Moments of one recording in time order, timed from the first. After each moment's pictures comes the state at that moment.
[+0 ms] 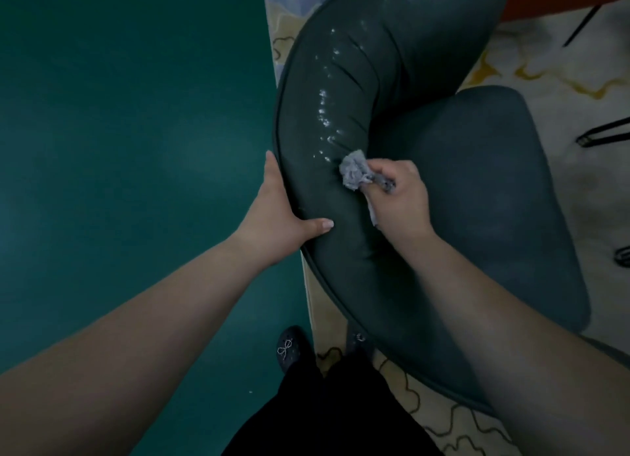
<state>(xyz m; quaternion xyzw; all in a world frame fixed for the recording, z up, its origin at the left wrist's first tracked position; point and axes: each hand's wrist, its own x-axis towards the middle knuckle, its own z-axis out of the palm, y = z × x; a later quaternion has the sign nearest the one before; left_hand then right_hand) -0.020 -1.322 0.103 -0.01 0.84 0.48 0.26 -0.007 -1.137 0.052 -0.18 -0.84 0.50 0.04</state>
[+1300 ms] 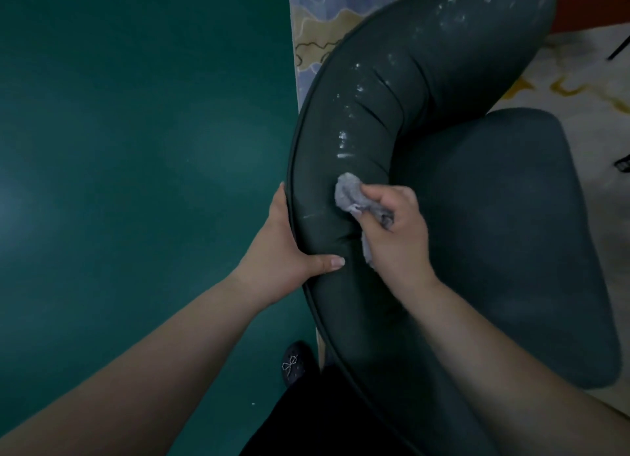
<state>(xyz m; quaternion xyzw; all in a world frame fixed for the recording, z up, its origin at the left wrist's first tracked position) -0.049 -1.327 0.099 -0.02 0.81 0.52 0.26 -0.038 -1.158 0.067 -0.14 -0.81 0.57 0.04</state>
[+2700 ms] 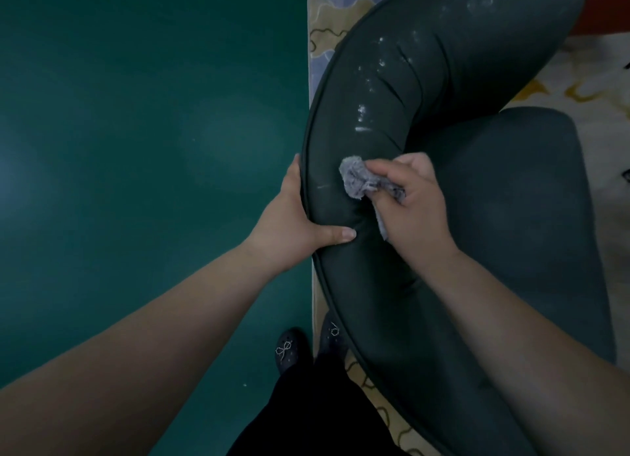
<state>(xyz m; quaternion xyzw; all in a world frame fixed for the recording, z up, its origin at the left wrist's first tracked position) -0.045 -1.331 0.082 -0.04 0.81 0.52 0.26 -0.038 -1.158 0.077 -0.04 -0.84 0.54 0.05</state>
